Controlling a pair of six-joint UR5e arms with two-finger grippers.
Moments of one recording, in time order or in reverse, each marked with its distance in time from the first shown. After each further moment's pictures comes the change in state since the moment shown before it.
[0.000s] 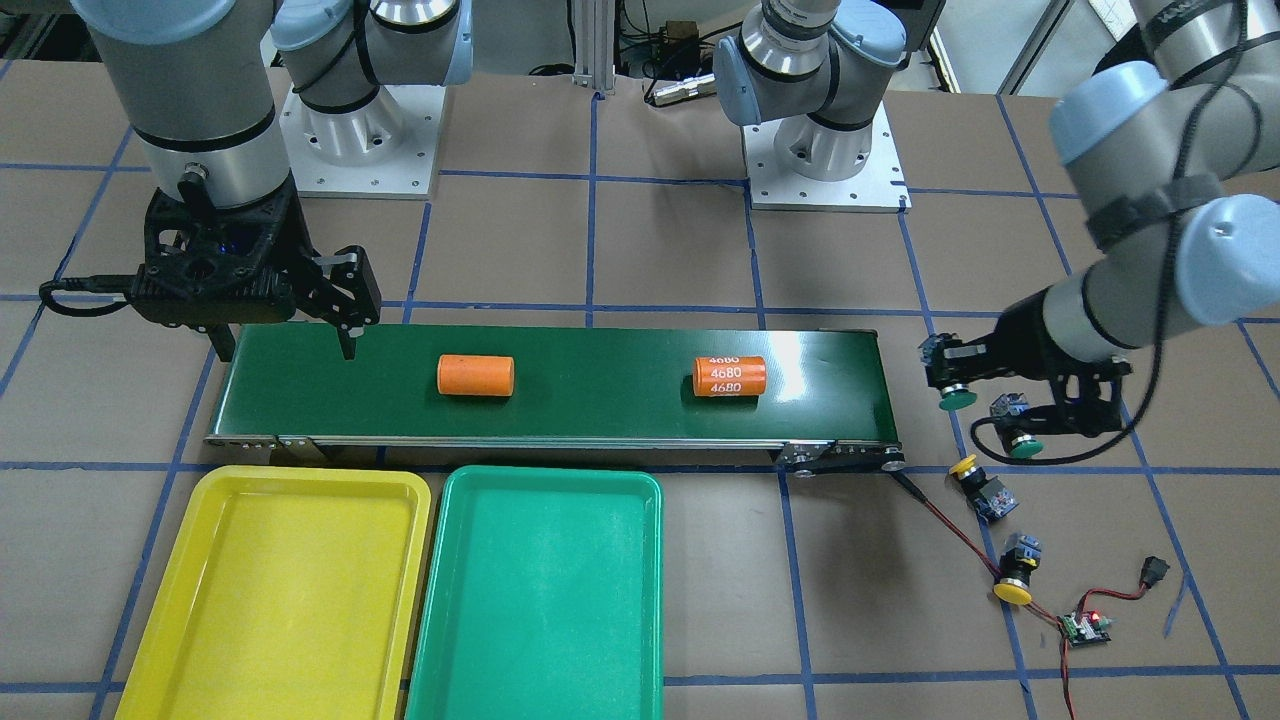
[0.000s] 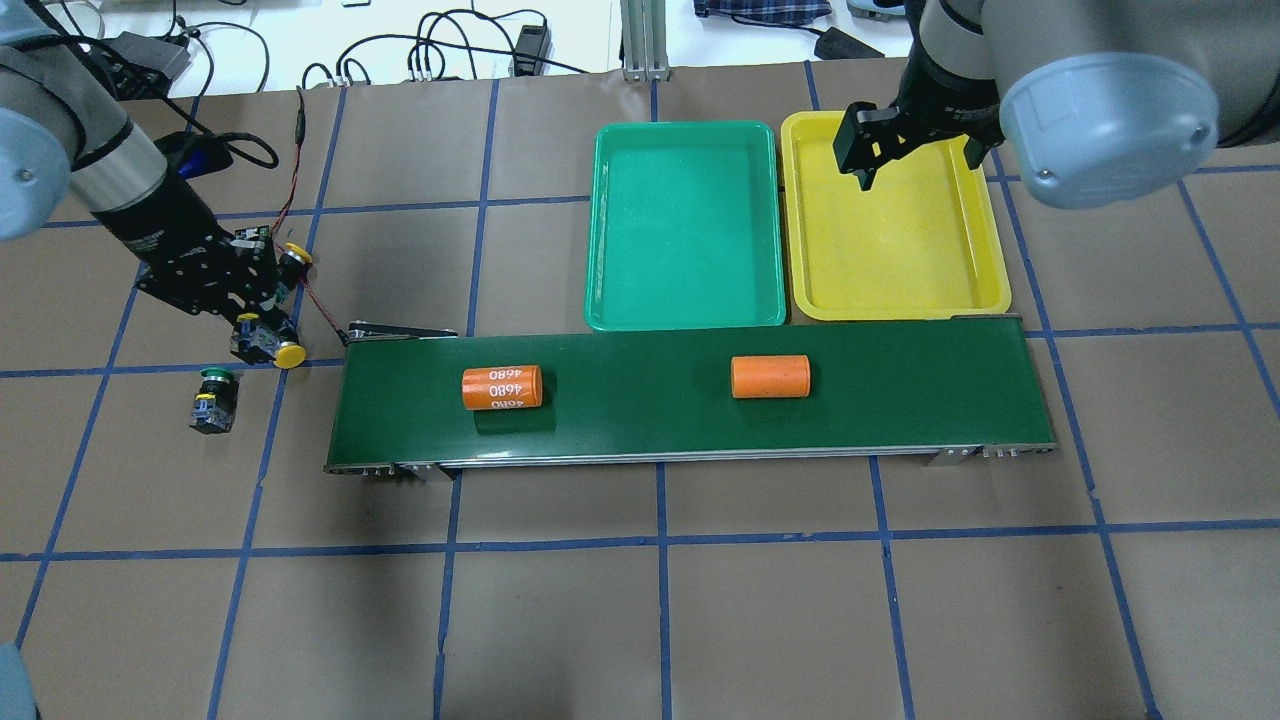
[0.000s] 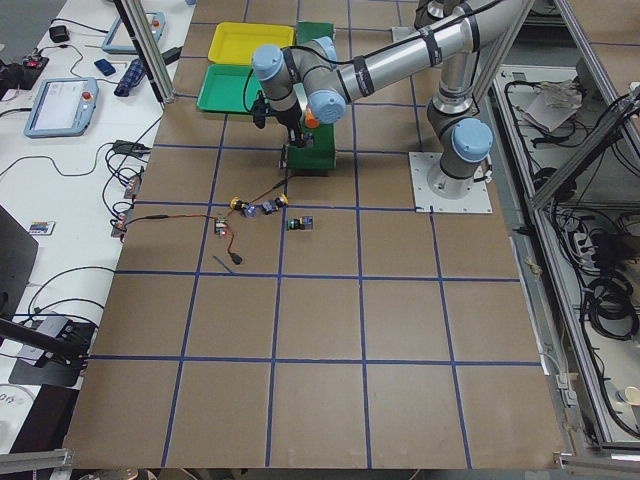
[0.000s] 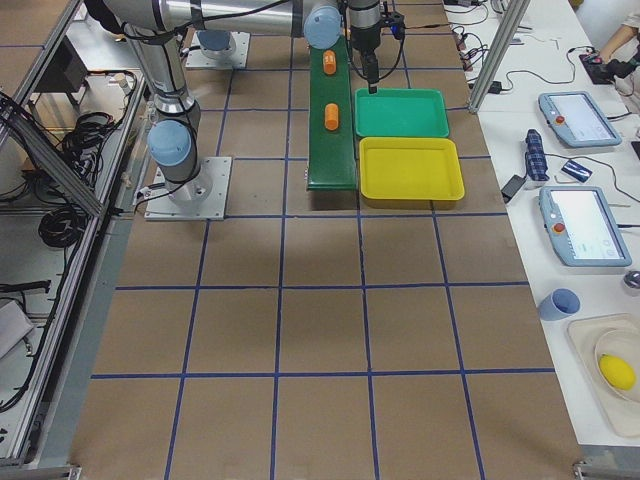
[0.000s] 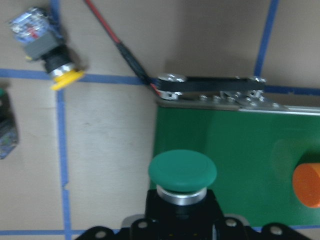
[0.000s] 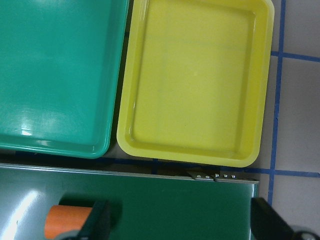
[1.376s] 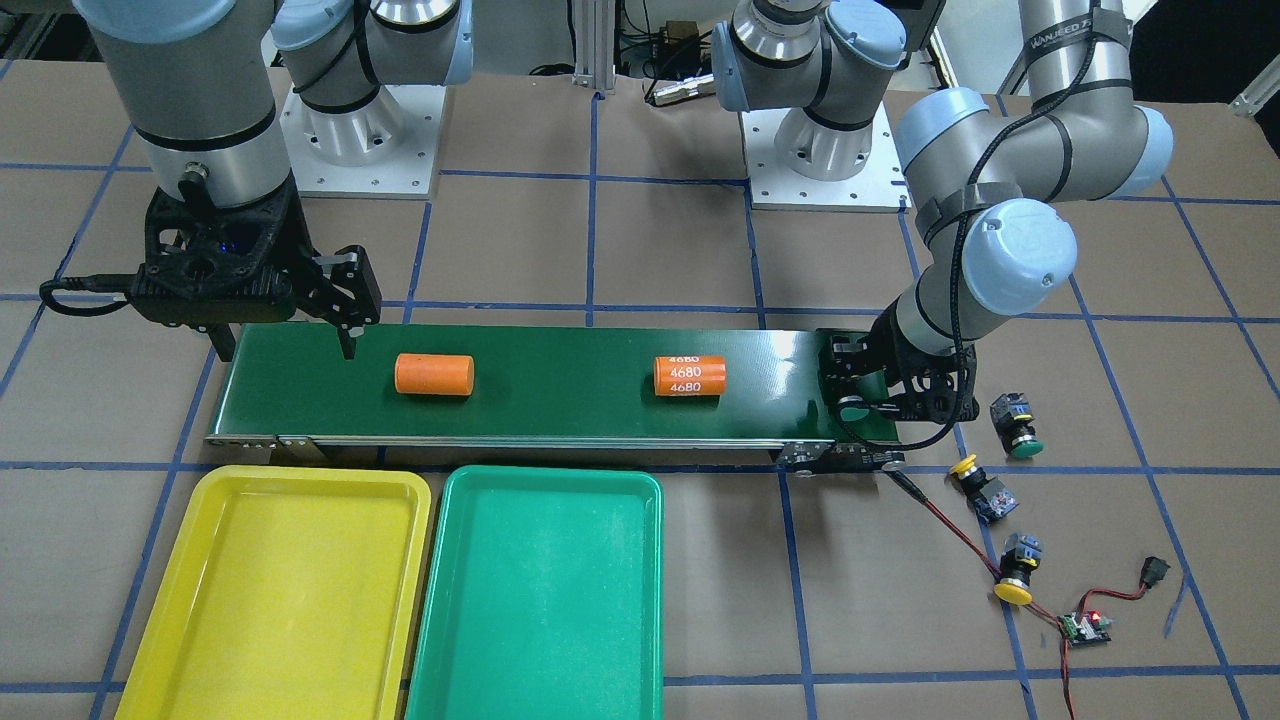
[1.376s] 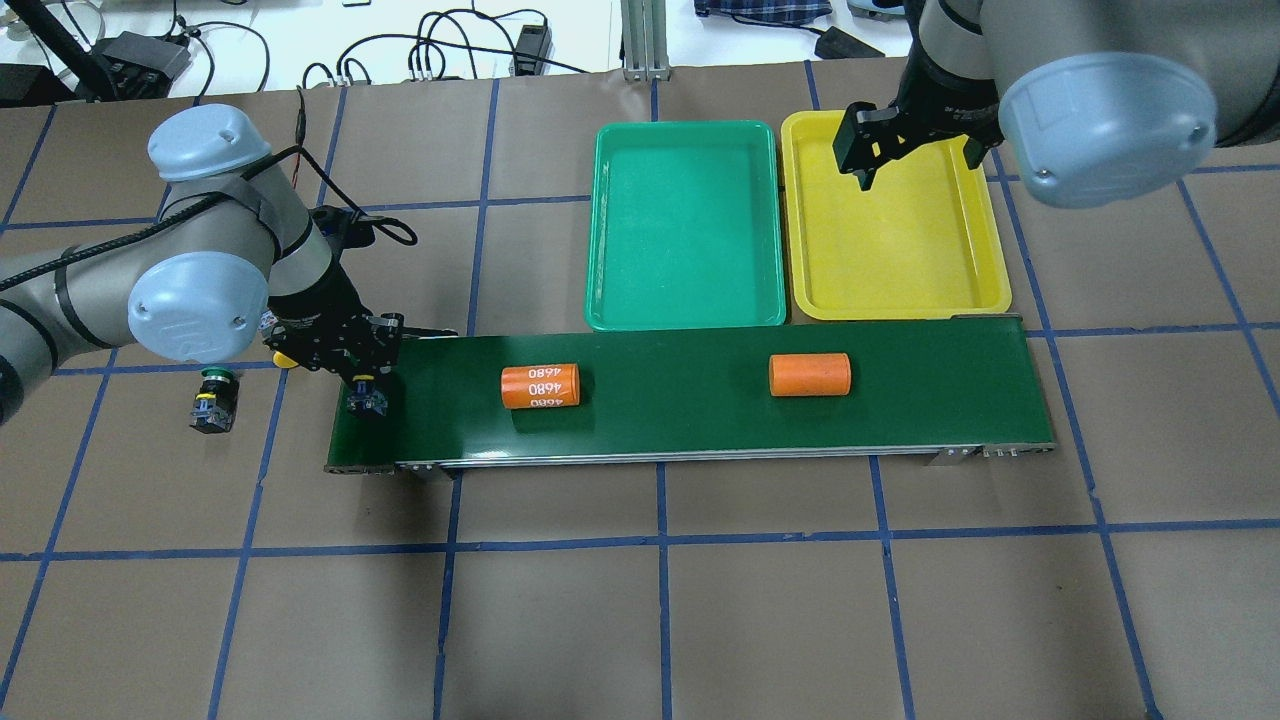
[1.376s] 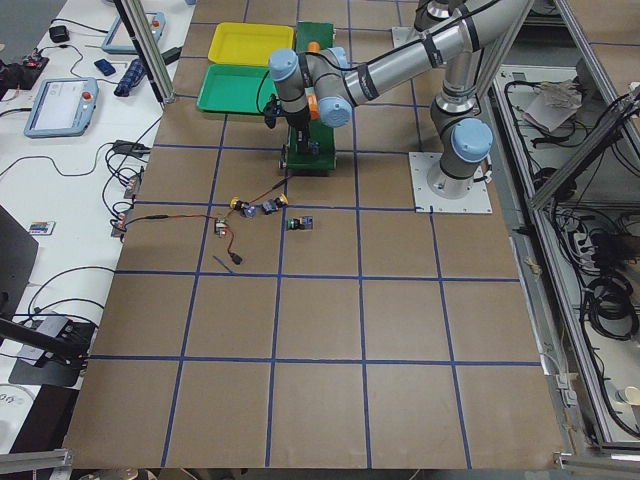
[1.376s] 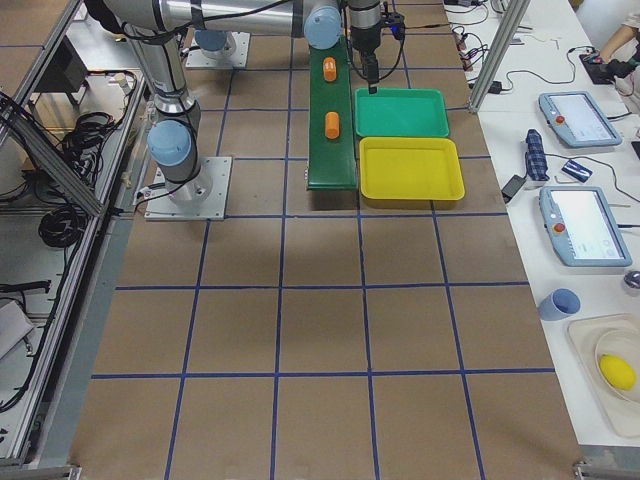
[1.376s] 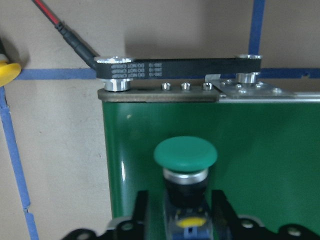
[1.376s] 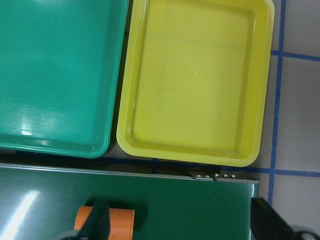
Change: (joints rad) left arm -0.041 0.021 -0.098 0.120 0.052 -0.008; right arm 0.000 0.000 0.001 0.001 0.000 0.000
